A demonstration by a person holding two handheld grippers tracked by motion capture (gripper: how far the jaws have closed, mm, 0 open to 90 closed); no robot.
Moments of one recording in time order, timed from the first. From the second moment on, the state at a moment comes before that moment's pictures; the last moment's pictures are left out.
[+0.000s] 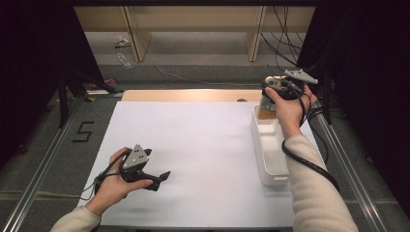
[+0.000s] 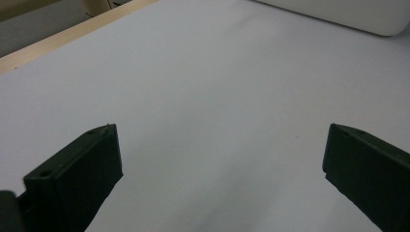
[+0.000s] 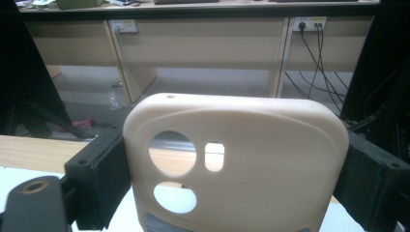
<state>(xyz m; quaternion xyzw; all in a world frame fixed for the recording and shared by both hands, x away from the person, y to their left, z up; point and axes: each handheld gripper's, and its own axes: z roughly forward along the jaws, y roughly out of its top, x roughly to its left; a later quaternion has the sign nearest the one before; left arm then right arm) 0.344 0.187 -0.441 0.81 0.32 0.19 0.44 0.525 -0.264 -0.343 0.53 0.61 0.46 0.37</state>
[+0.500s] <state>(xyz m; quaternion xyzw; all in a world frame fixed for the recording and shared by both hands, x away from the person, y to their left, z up) 0.345 0.187 -0.441 0.81 0.32 0.19 0.45 0.532 -0.261 -0.348 0.53 0.62 0.45 0.37</state>
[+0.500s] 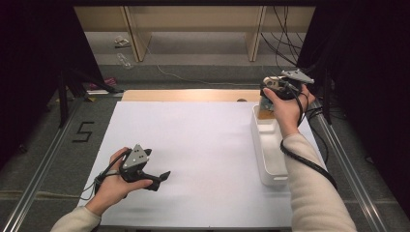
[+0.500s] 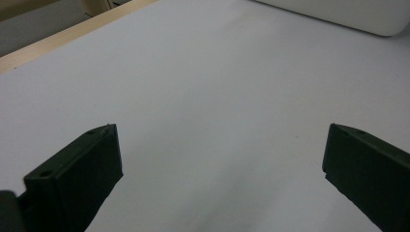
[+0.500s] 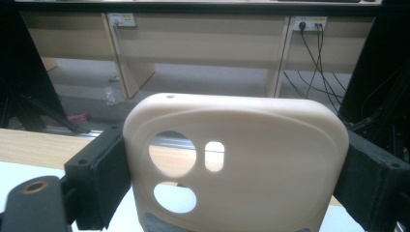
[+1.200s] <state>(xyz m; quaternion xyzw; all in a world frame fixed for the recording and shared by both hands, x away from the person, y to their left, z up) 0.345 0.187 -0.441 0.81 0.32 0.19 0.44 0.538 -0.258 -0.356 0.52 0.63 0.44 0.38</state>
